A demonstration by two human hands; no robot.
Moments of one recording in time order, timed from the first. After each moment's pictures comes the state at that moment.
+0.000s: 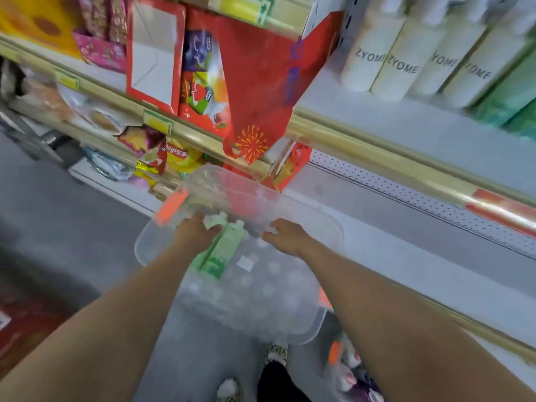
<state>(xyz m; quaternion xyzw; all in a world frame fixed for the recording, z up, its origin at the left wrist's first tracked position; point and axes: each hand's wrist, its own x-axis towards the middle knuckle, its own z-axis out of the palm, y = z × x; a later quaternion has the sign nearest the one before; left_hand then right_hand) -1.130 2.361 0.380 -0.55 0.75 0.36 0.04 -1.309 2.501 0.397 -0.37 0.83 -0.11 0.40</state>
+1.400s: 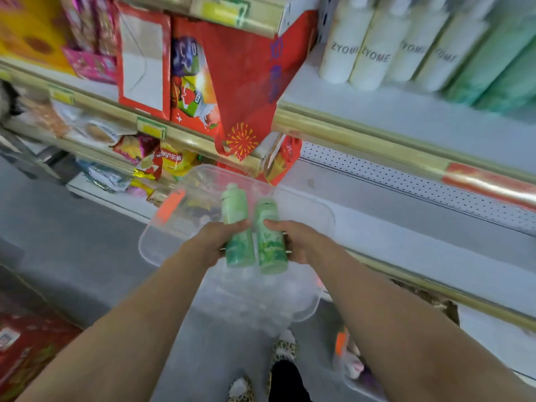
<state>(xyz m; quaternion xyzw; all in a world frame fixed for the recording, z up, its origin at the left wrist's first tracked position) -1.142 2.415 0.411 -0.48 0.45 0.75 -0.04 -1.291 2.540 0.407 0.00 0.66 -0.47 0.58</state>
